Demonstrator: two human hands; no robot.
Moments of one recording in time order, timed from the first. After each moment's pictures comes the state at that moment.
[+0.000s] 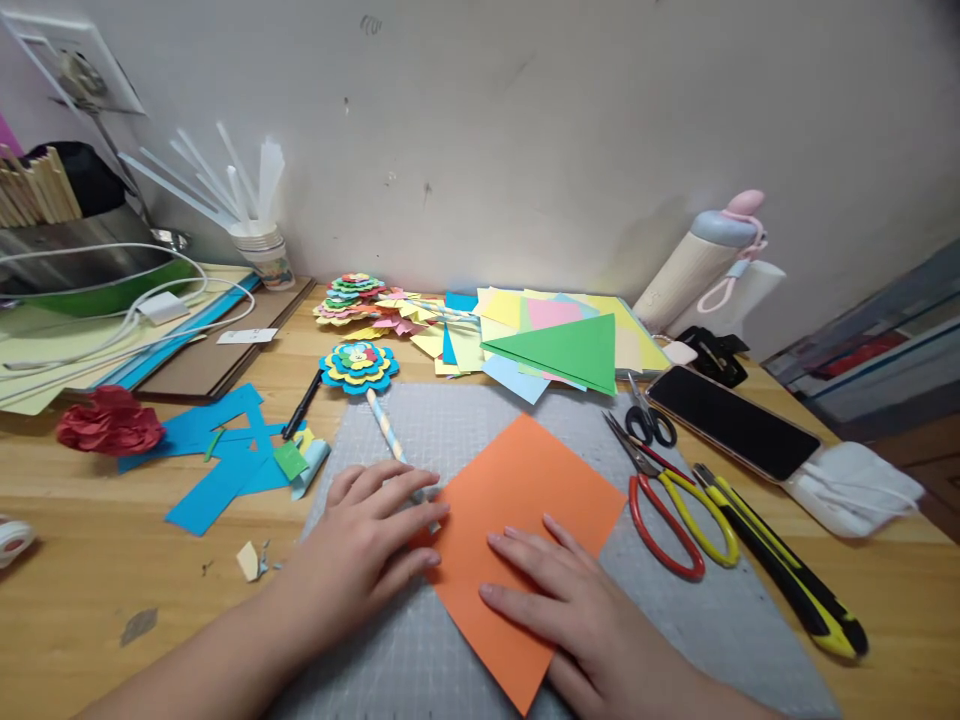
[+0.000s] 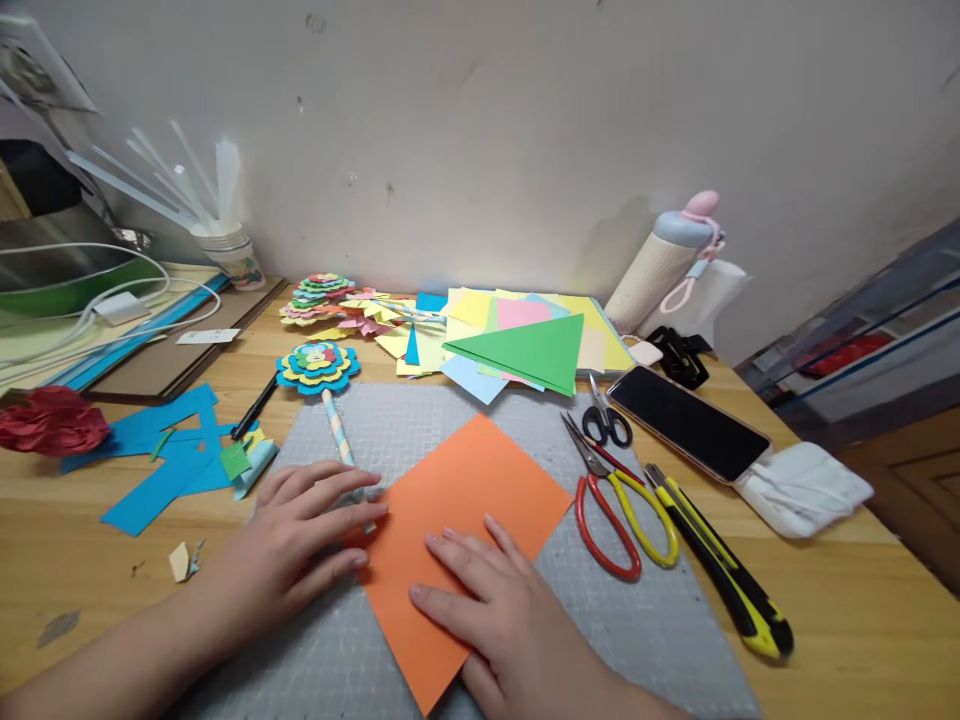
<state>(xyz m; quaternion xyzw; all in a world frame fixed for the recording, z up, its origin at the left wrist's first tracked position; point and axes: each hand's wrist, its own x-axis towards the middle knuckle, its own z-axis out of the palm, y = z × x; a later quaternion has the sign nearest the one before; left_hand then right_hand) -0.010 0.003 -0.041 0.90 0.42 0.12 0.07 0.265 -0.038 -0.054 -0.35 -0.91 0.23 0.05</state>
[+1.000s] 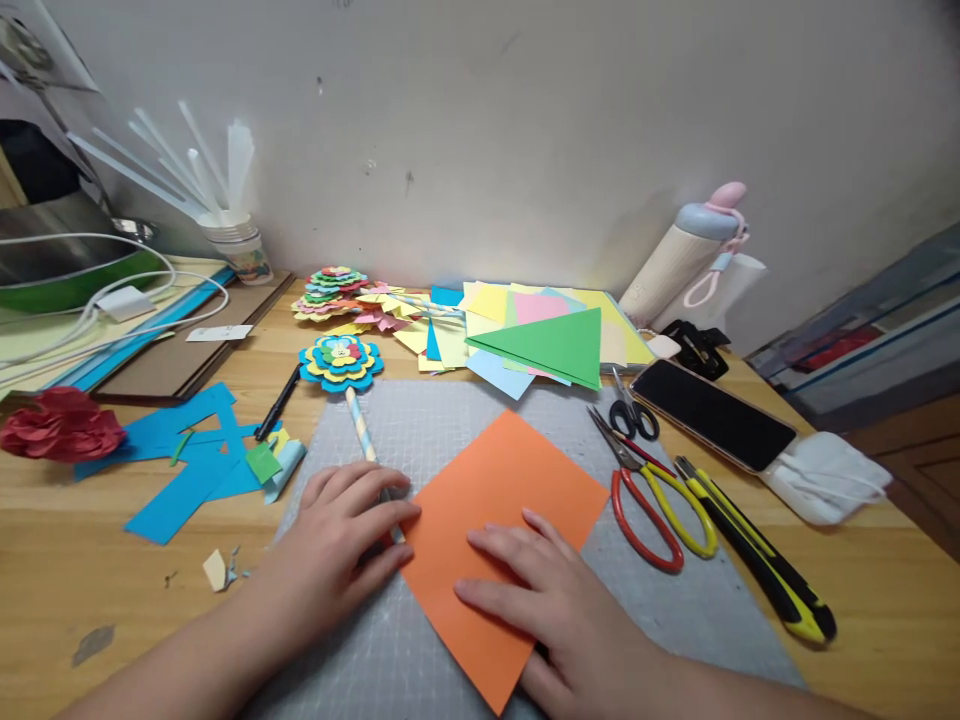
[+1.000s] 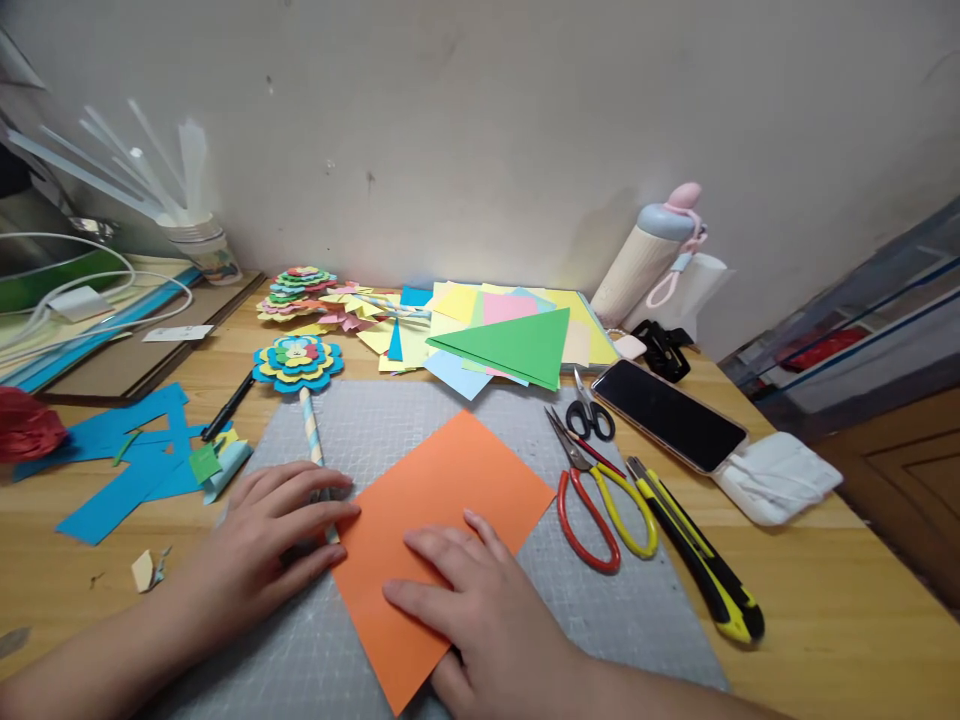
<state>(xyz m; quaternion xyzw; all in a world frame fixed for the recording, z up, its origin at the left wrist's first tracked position) -0.010 0.007 -0.047 0.88 0.44 0.14 0.07 0.261 -0.034 -0.048 -0.38 -0.89 0.26 0.06</state>
